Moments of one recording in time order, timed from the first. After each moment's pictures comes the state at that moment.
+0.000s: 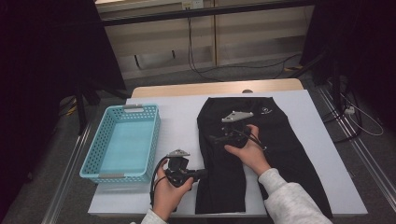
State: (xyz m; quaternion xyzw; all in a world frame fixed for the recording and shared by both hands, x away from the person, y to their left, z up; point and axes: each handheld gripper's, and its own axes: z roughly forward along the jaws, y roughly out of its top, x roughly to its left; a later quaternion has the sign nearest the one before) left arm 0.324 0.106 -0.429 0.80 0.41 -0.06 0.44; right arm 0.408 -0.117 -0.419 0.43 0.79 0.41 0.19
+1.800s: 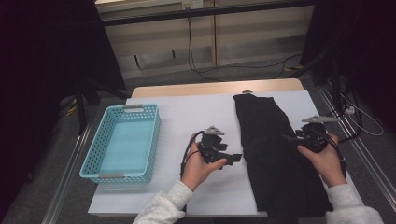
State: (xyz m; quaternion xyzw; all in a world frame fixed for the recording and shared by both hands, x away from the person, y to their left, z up) left arm 0.385 0.030 -0.421 0.84 0.32 -0.01 0.43; right arm 0.348 -0.323 -0.429 0.58 0.71 0.35 0.21
